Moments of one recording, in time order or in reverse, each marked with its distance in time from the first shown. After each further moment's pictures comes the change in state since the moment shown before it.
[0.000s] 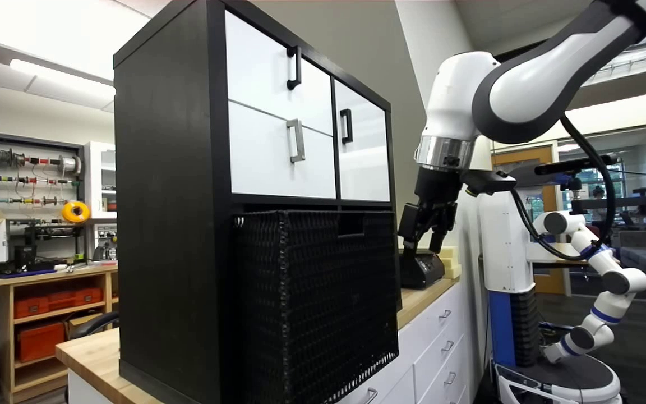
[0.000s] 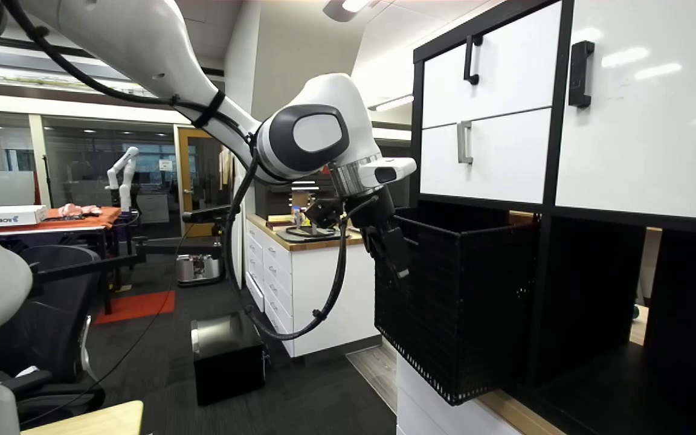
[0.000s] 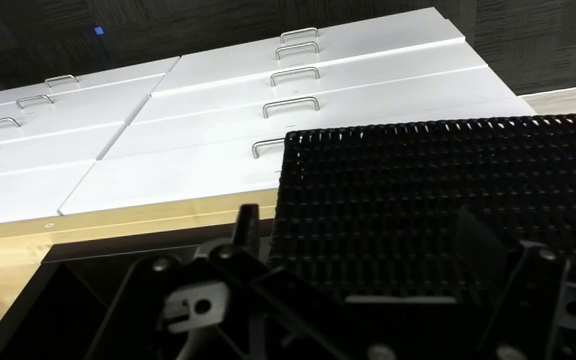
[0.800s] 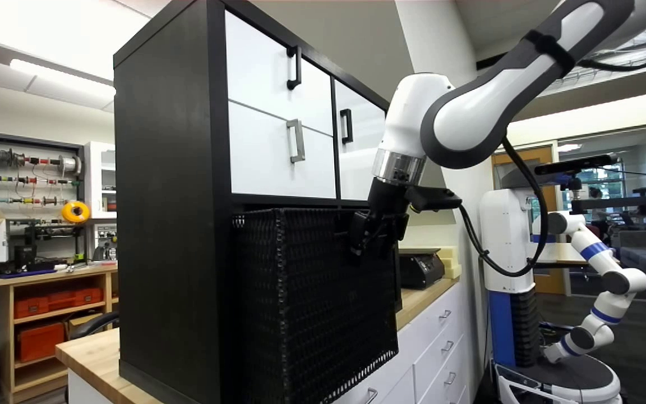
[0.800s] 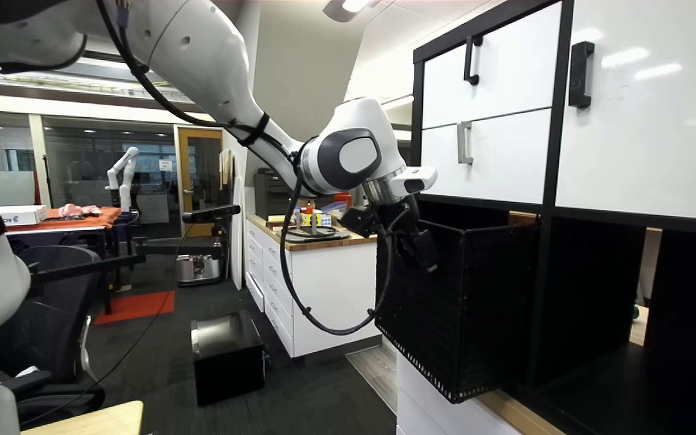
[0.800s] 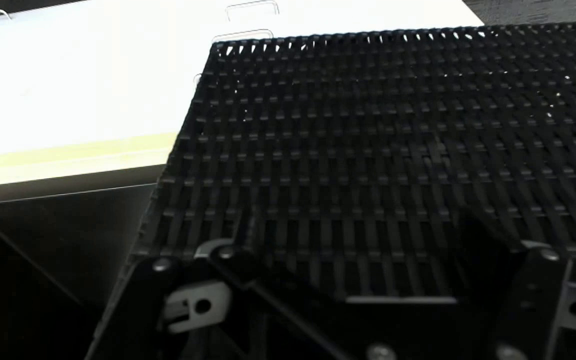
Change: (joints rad) arm 0.022 0.233 0.027 0.204 -0.008 0.116 0.023
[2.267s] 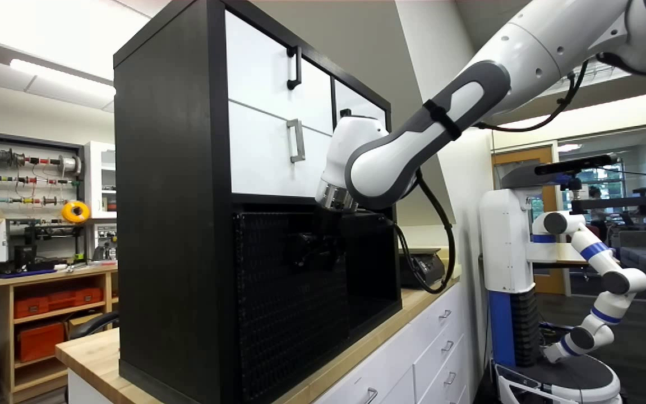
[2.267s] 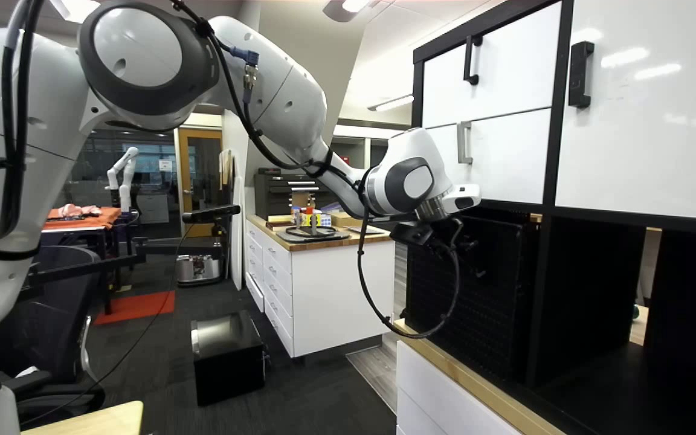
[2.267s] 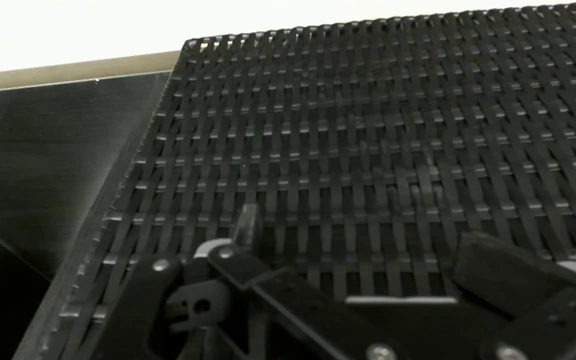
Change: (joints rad) arm 0.105 0.404 -0.105 0.459 -0.002 0.004 -0.024
